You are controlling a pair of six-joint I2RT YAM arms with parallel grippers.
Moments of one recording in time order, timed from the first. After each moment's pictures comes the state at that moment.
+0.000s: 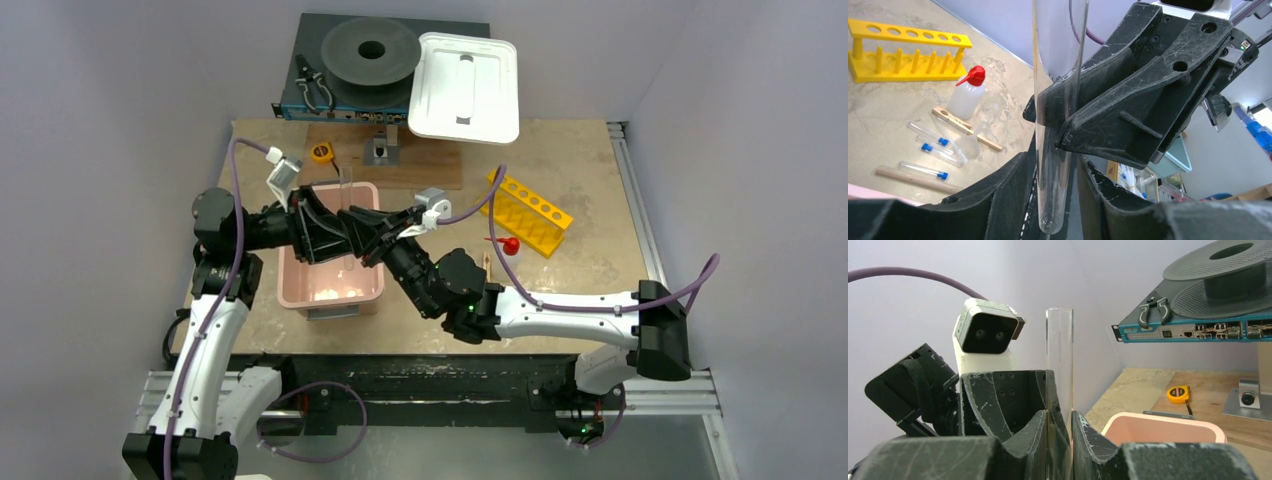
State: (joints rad) left arm -0.05 0.86 0.85 0.15 1.33 -0.74; right arm 1.34 1.47 1.14 0.73 0.66 0.24
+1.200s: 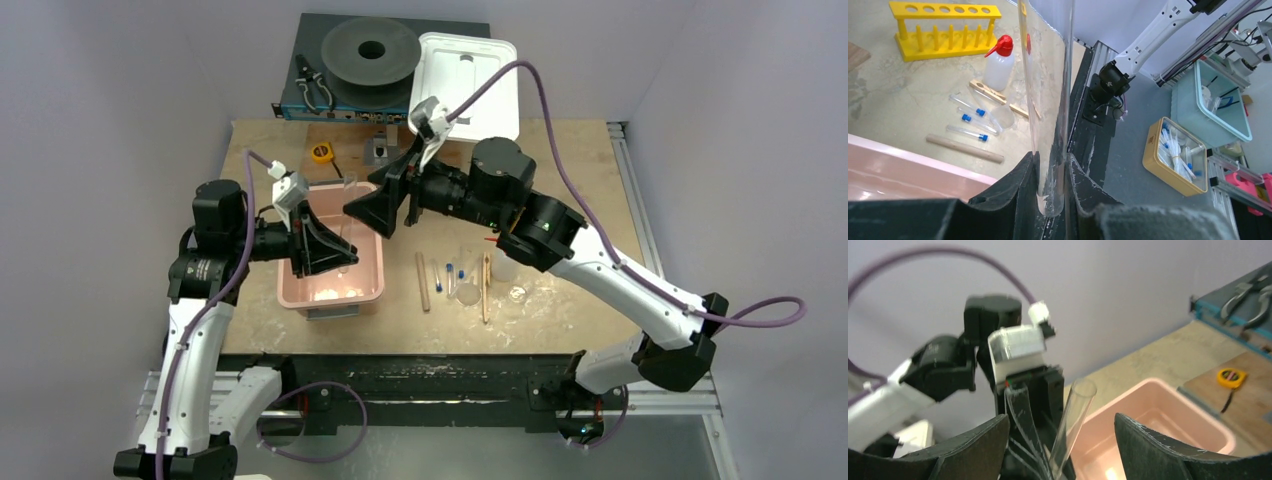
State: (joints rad) left arm -0.05 0.86 1.08 -0.68 1.25 0.00; right arm 1.00 1.39 1.66 -0.19 -0.15 0.31
